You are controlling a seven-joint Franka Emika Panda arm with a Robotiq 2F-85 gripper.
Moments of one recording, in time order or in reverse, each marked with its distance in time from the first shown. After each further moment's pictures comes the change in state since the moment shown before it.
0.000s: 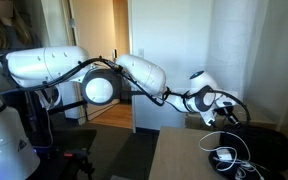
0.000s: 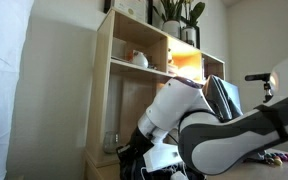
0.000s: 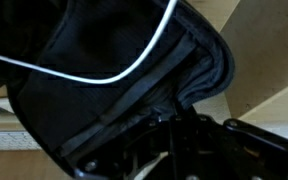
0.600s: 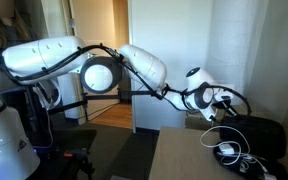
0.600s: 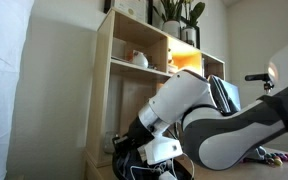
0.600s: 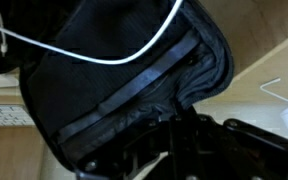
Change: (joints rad) arm 0.001 -0.115 0.020 -0.183 -0.057 0.187 -0.015
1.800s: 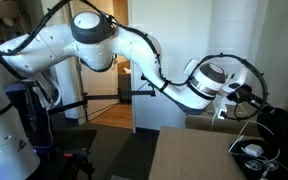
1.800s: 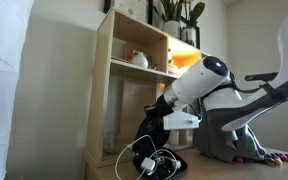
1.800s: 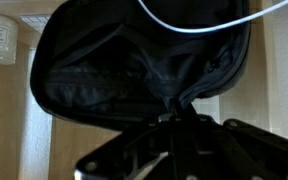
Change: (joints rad) arm 0.339 -0.175 -0.812 -0.442 -0.103 0.208 0.725
